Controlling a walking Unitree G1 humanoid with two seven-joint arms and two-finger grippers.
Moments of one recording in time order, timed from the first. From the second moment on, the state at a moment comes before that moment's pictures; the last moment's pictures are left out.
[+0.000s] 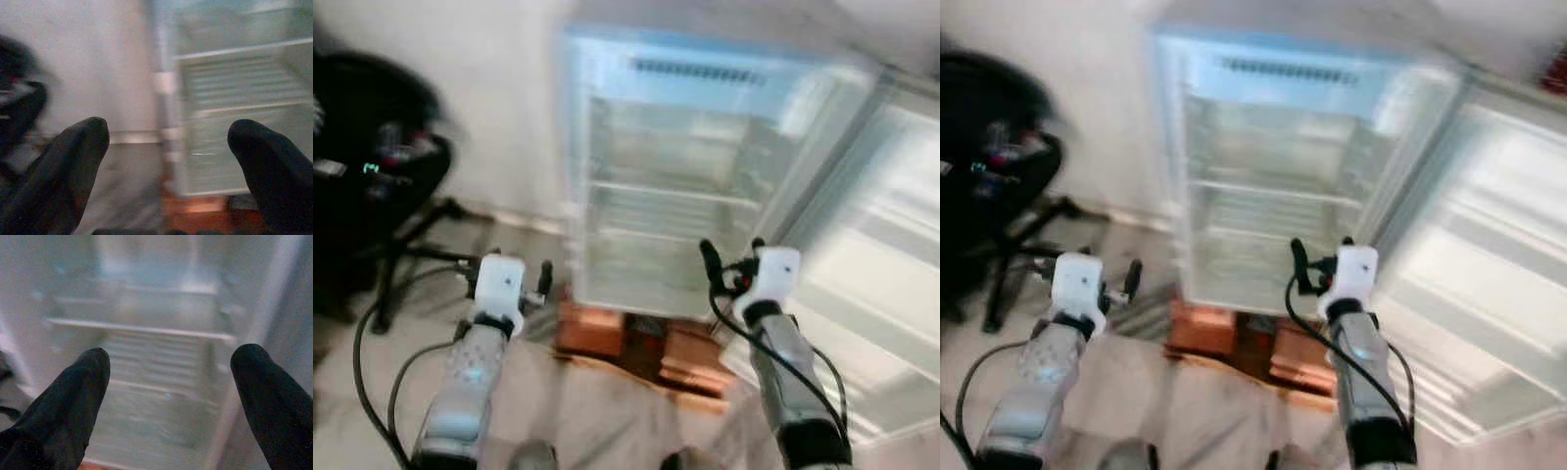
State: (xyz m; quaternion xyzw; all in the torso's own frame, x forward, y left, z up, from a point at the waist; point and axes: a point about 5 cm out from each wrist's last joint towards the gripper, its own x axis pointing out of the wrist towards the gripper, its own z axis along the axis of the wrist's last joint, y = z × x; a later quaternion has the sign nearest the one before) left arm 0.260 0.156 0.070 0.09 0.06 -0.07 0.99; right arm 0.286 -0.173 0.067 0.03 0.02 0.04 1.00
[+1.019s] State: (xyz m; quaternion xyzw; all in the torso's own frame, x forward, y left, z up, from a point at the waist) left arm 0.257 0.144 0.069 0.10 0.06 -0.09 0.99; right arm 0.263 -0.174 0.048 0.07 0.12 0.22 0.97
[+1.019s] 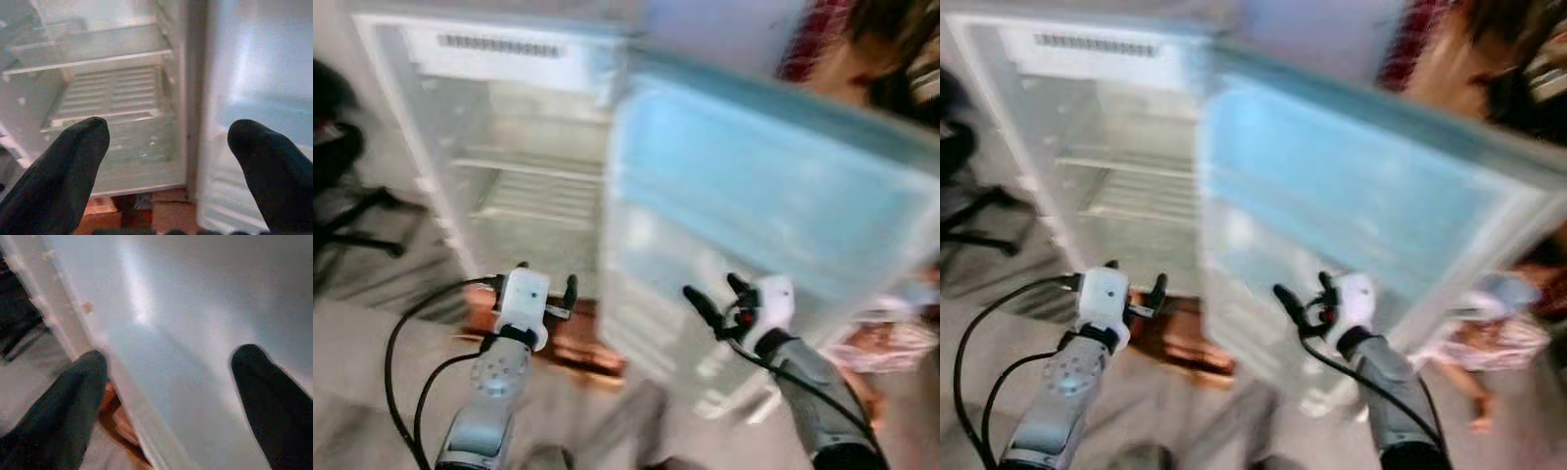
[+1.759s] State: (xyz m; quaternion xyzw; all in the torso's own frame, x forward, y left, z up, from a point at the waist) left arm 0.255 0.152 0.067 0.09 0.07 -0.08 0.99; right arm 0.237 -0.160 0.055 0.12 0.17 0.40 0.89
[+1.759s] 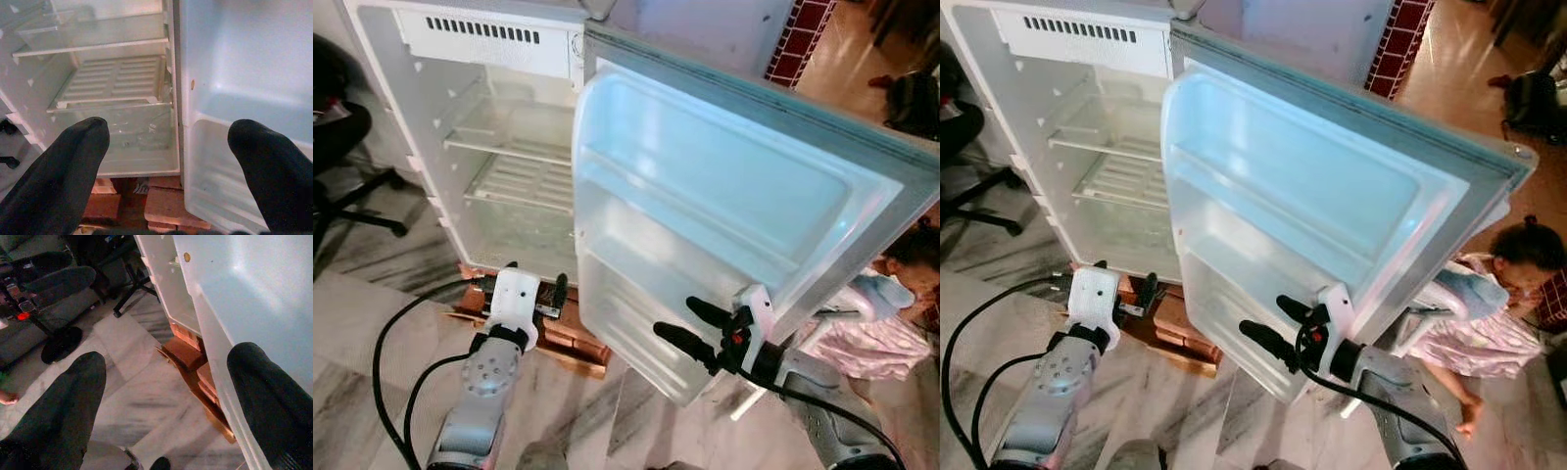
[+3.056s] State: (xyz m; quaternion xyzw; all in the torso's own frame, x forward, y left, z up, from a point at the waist) left arm 0.254 0.171 0.069 0.10 0.05 -0.02 0.99; right arm 0.250 -0.190 0.053 0.09 0.08 0.05 0.99
